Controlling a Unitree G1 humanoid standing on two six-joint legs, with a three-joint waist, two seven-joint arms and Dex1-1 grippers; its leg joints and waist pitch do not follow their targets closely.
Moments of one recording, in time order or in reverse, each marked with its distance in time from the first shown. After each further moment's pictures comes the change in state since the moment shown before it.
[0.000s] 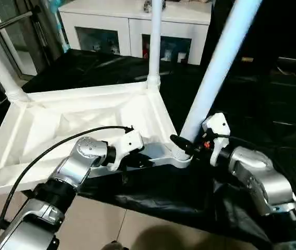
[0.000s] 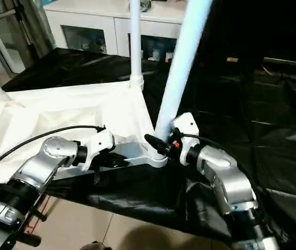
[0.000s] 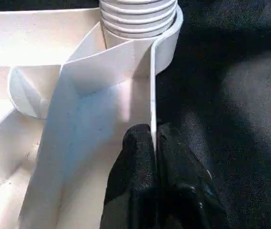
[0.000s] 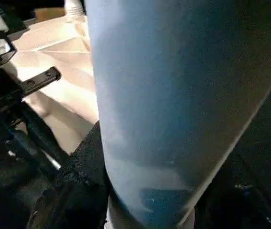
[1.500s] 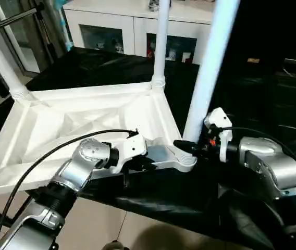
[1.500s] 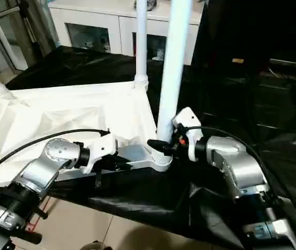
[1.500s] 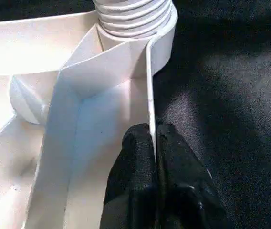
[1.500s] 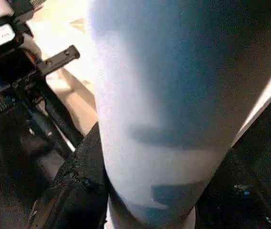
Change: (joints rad) left arm 0.025 0.004 -0.020 -0.050 0.037 -0.045 -0.006; right arm -0.122 -0.082 0.021 0.073 0.018 0.130 0.179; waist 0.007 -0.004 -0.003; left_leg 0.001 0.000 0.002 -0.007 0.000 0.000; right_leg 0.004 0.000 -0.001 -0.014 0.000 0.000
